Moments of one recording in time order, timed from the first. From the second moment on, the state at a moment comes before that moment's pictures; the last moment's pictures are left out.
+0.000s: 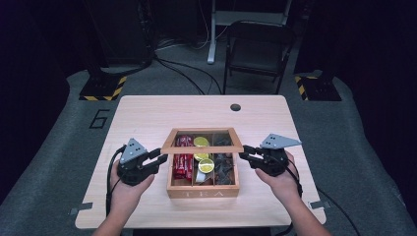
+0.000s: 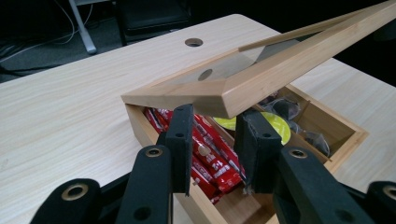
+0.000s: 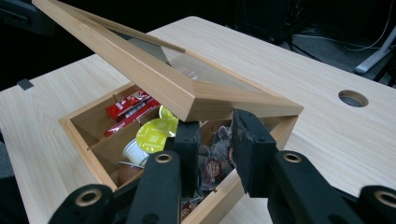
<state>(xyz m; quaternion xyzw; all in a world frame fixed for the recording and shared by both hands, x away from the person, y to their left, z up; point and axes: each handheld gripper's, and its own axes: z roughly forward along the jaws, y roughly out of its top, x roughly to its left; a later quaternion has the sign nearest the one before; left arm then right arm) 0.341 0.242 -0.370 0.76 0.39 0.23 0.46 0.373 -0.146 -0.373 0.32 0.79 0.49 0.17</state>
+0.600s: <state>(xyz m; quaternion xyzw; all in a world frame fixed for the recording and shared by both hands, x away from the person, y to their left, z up) 0.371 0.240 -0.373 0.76 0.40 0.24 0.46 0.384 -0.145 -0.360 0.32 0.79 0.49 0.18</state>
